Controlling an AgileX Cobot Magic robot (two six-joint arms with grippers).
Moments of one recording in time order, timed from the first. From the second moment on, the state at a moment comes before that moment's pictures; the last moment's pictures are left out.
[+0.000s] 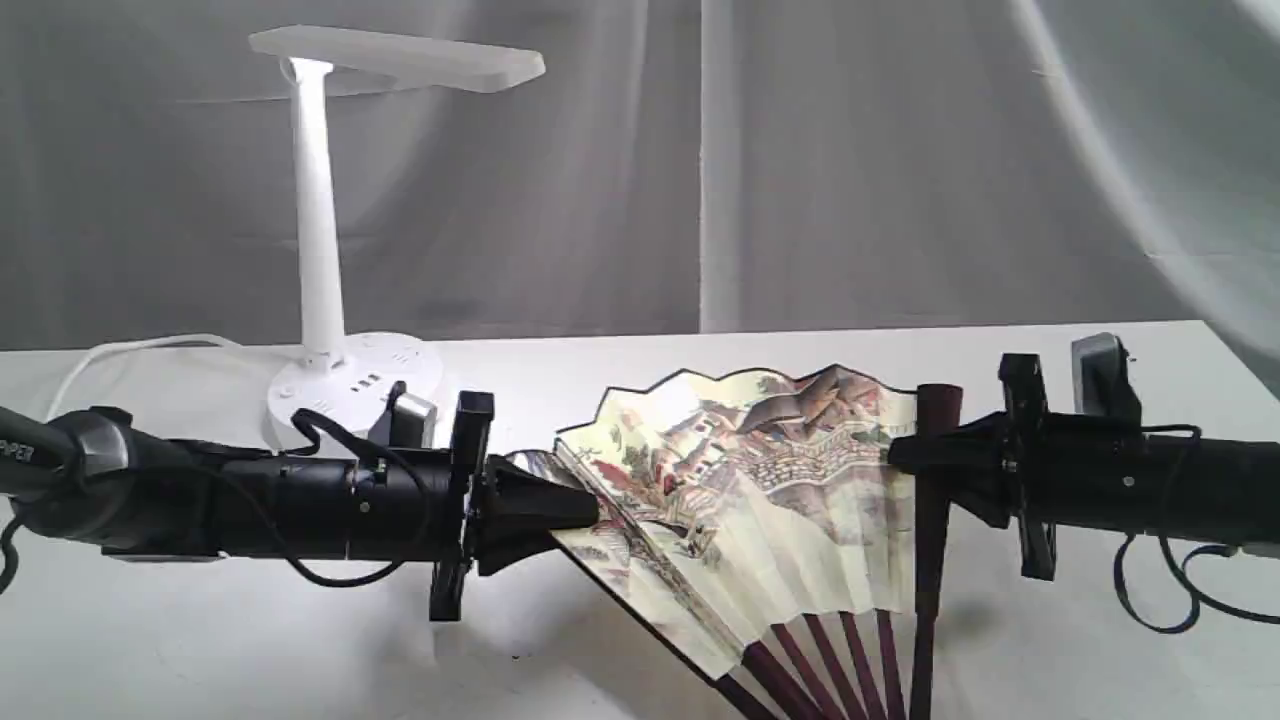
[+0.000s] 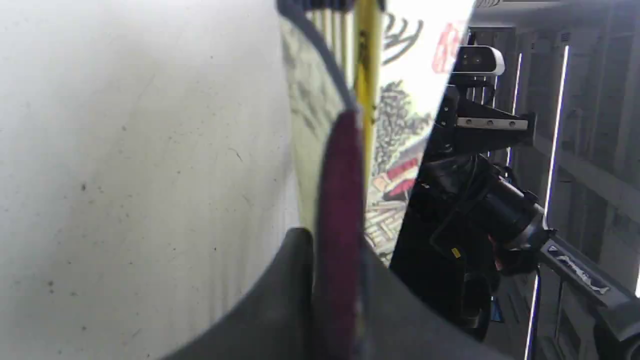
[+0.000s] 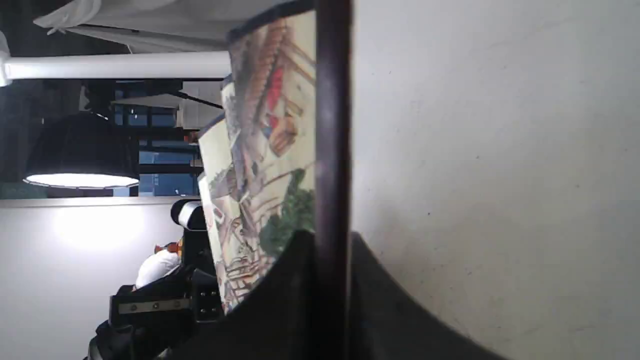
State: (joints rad) left arm -0.14 2.38 -1.36 -1.67 1.21 0.89; right arm -0.20 2.30 -1.25 1.66 1.21 -1.05
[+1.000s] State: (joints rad) left arm 0.03 2.38 -1.36 -1.61 1.23 0.79; right arm -0.34 2.30 -1.25 1.67 1.22 -1.02
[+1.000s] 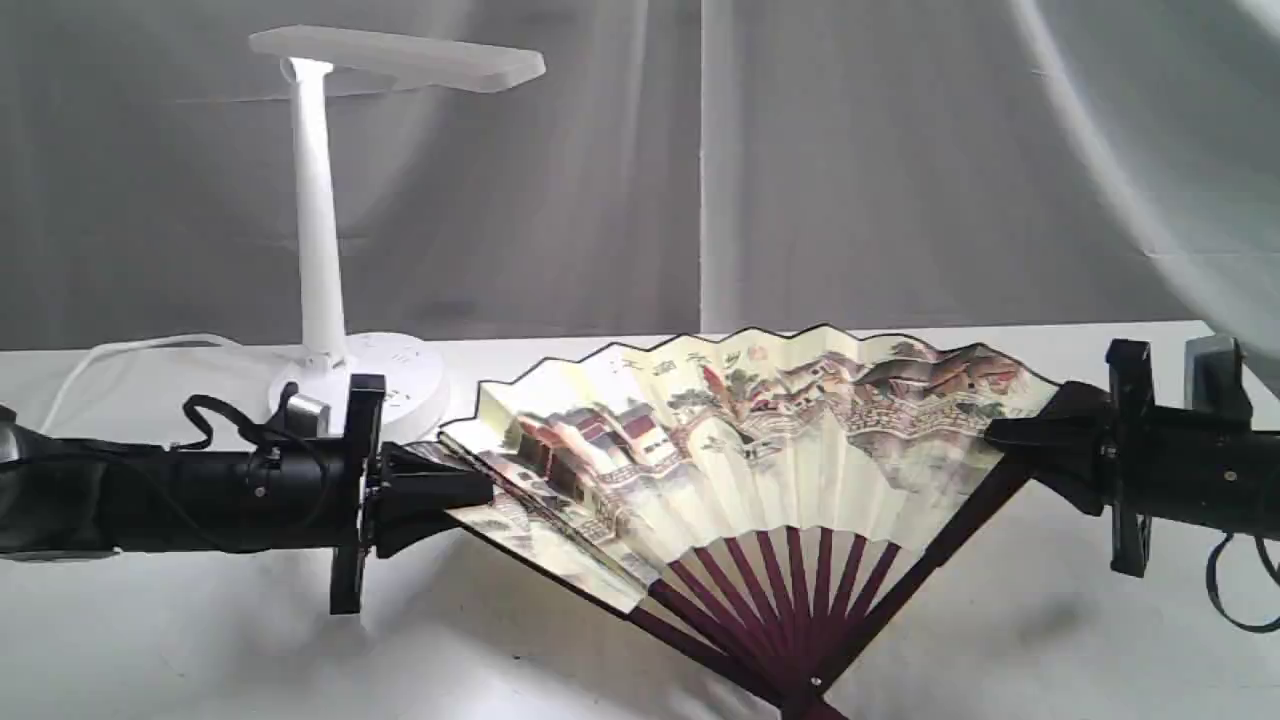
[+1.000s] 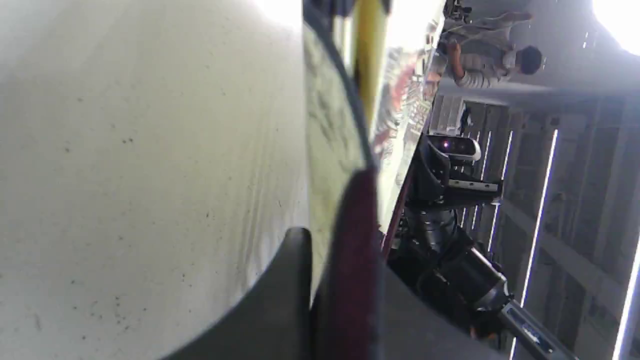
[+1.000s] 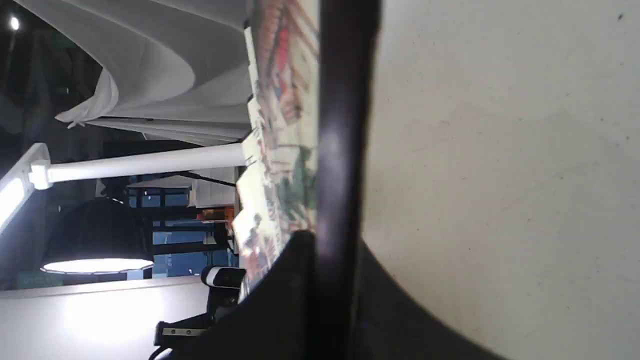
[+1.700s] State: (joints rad) left arm 0.13 2.31 -1.36 -1.59 1.23 0.71; right arm -0.39 2.30 -1.25 1.72 1.26 -0.98
